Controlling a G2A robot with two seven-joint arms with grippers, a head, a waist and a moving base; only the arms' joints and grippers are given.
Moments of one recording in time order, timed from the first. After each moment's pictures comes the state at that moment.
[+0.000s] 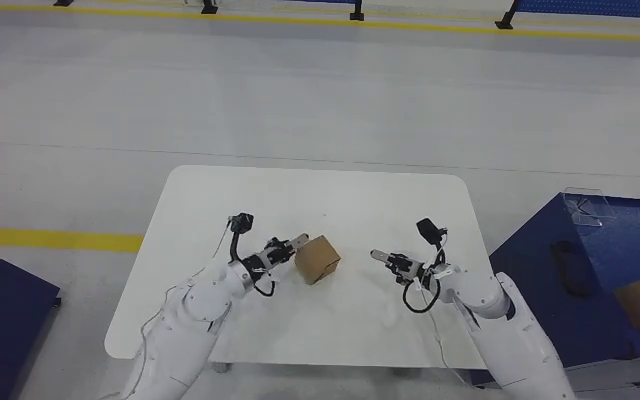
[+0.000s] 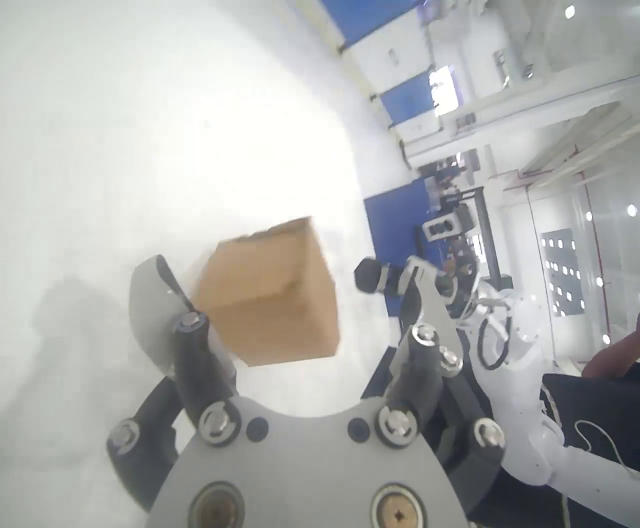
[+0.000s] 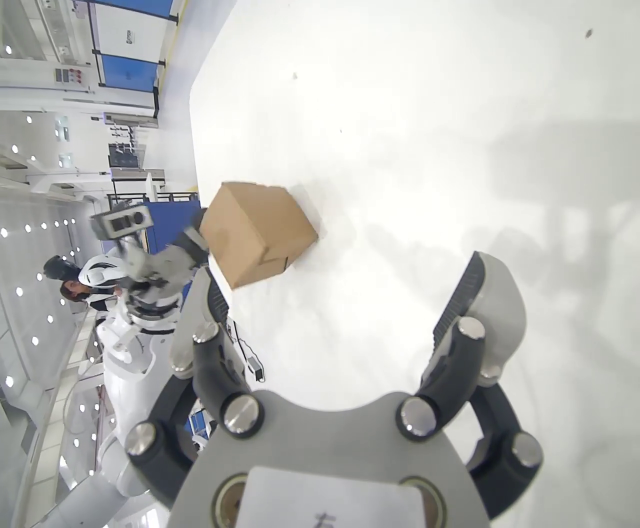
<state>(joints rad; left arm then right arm) 1.07 -1.31 -1.17 -1.31 0.29 -0.29 -0.41 -1.16 -1.08 1.27 -1.47 -0.18 0.18 0.80</state>
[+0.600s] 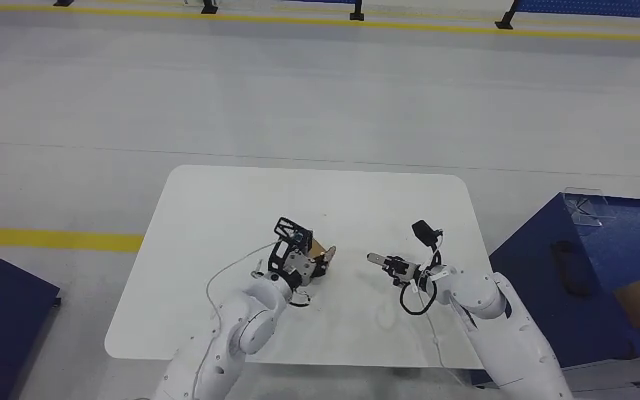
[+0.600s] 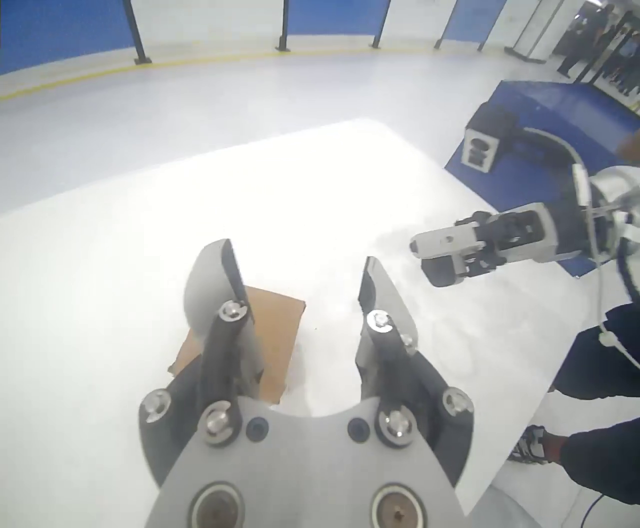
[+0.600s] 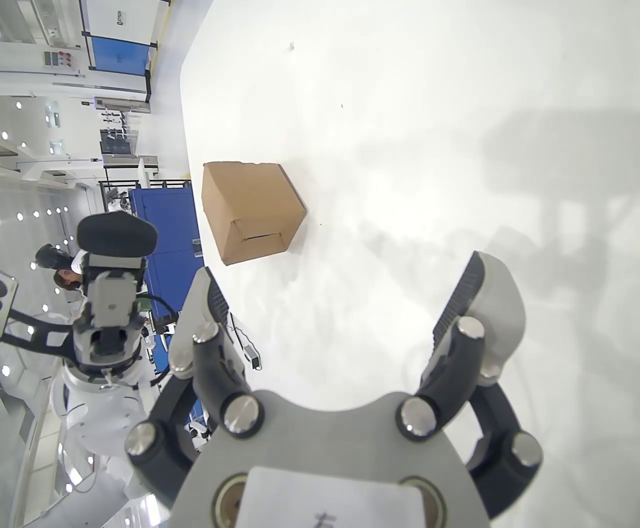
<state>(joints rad) 1.06 -1.35 -0.93 -1.48 1.09 -0.07 -0.29 -1.16 -1.08 1.27 -1.47 -0.18 0.18 0.80</state>
